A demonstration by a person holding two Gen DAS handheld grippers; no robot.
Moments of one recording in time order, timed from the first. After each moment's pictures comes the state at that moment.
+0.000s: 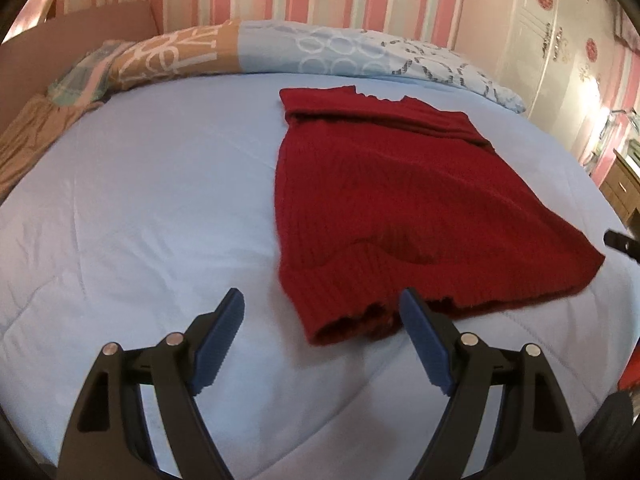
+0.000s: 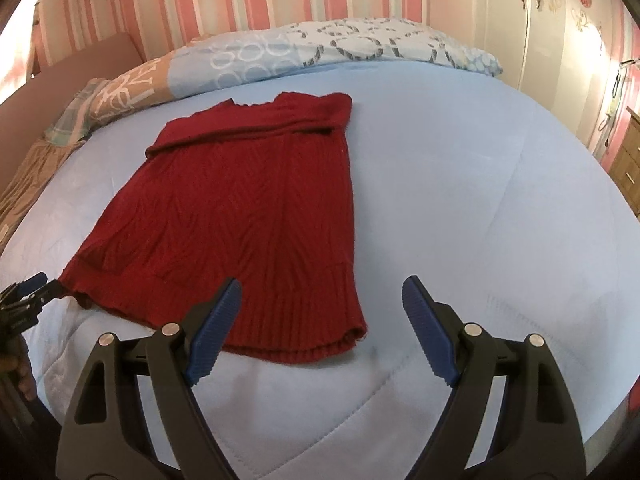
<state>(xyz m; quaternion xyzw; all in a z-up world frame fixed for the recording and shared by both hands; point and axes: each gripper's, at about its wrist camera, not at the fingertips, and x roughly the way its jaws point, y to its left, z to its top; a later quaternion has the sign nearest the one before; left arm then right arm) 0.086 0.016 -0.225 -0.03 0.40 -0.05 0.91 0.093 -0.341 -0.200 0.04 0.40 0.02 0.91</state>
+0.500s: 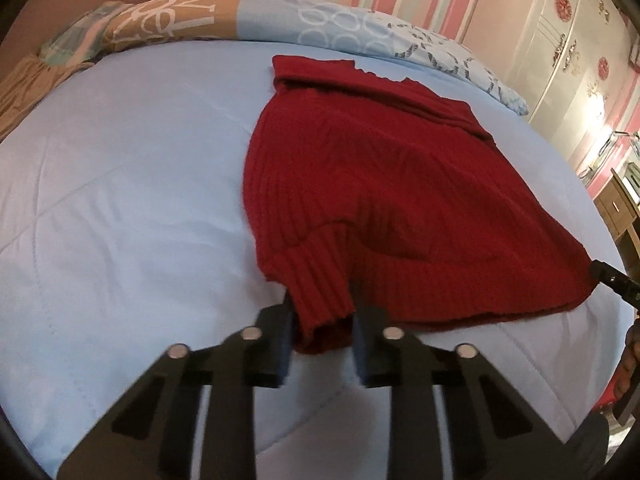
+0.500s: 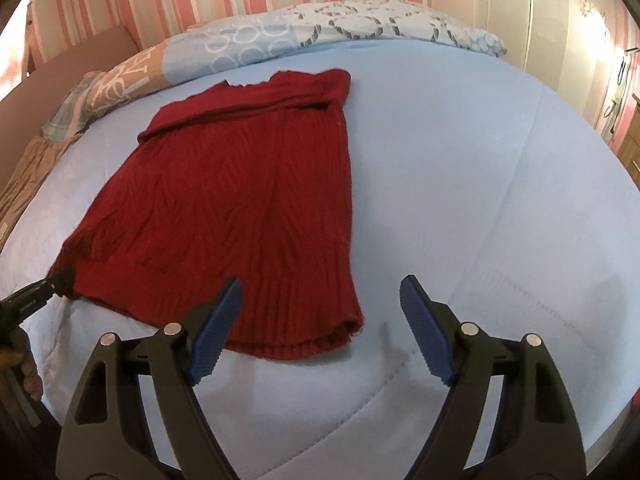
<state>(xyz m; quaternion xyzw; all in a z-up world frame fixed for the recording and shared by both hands) 0.106 0.001 -0.248 -0.08 0.43 -0.06 0.90 0.103 -0.352 -0.230 0.05 0.43 0.02 0.90</state>
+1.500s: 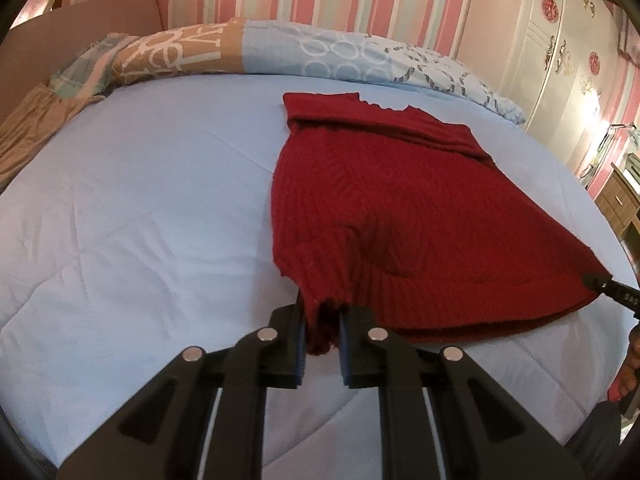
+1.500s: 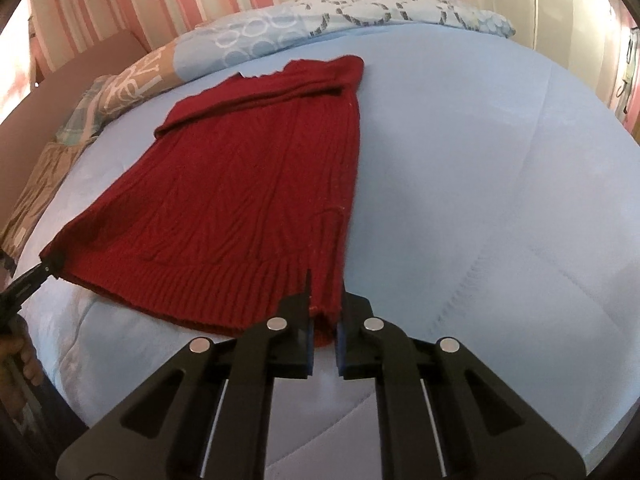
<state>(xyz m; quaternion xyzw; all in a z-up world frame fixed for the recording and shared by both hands) 0.083 0.019 -0.212 -0.05 0.40 -0.05 0.92 0.081 -0.345 -0.222 0.08 0.43 0.05 0.90</state>
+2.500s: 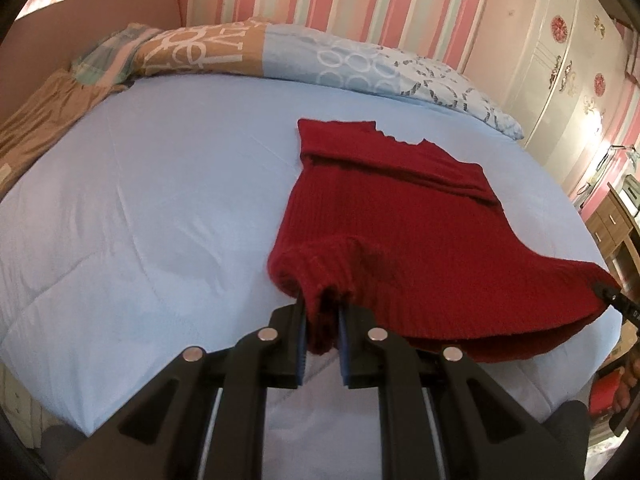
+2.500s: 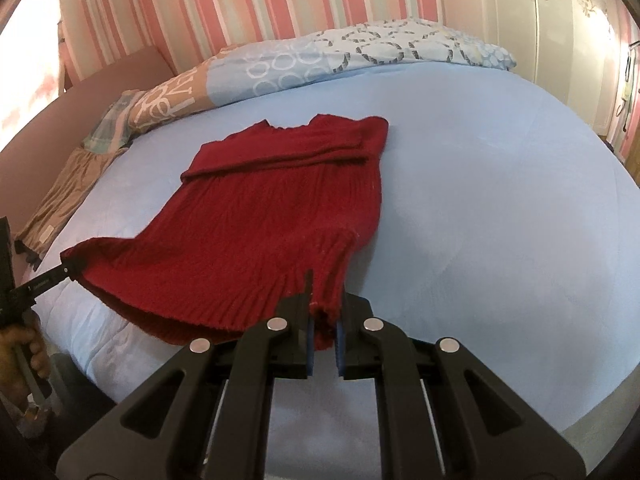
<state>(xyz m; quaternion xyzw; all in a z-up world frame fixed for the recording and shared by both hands) 0.042 0.048 -0.156 -0.08 0.40 -0.05 0.91 0.035 -0.327 -0.155 0.08 0.39 0.07 0.91</state>
